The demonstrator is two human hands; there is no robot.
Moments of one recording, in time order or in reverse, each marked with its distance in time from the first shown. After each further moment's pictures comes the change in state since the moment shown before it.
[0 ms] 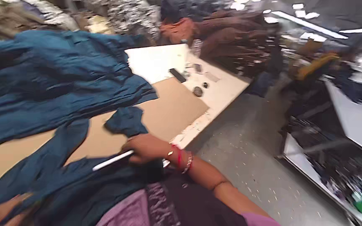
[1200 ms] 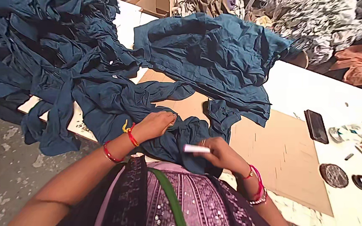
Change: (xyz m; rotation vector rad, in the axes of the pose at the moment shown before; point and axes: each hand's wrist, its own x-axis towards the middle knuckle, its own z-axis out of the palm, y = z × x) left_hand 0.059 0.017 0.078 0.041 0.284 -0.168; right_hand 0.057 0.053 0.015 0.300 -0.028 -0.737
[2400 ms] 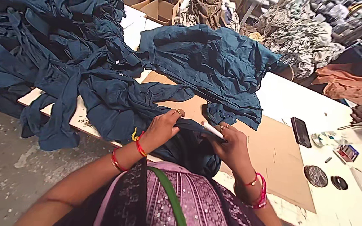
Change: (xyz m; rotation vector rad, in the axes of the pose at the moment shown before) left_hand -0.021 0.055 0.002 -0.144 0.484 -0.149; right_hand 0.024 -0.062 -0.007 -0.369 0.434 0.094
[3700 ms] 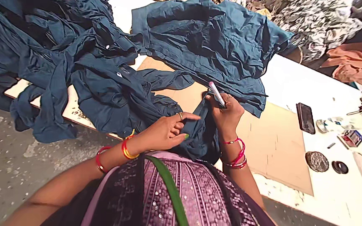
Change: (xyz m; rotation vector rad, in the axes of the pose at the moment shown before) left_hand -0.013 0.011 -0.009 -0.716 -0.376 -0.049; right_hand 0.020 0.051 0.043 -0.197 0.321 0.189
